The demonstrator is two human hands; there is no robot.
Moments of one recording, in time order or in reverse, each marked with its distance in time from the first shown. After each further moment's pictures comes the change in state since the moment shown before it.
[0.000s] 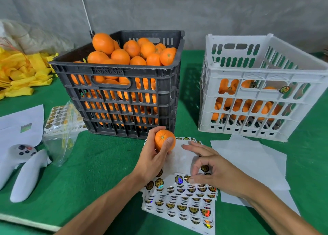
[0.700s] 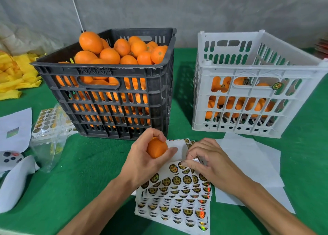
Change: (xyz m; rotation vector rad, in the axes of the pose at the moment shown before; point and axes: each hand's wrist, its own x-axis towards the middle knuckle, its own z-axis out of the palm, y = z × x) left_hand -0.004 0.021 -0.008 0.285 -0.013 0.184; right_hand 0.004 -0.015 -0.003 -0.353 0.337 -0.213
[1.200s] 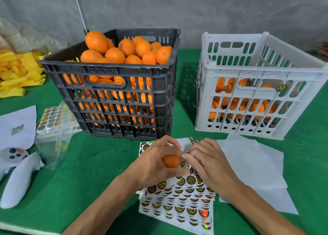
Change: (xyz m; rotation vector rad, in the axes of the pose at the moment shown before) left_hand 0.004 0.002 0.000 0.237 -0.415 0.068; right_hand 0.003 -0.003 0.022 -0.245 0.171 -0.118
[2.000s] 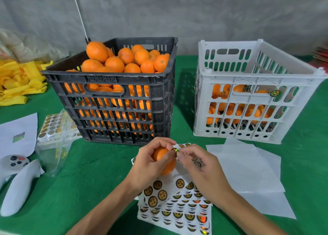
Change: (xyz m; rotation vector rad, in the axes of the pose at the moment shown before) left_hand 0.000 0.013 0.001 -0.514 0.303 -0.067; right_hand 0.008 -0.037 -0.006 0.625 -0.005 0.469
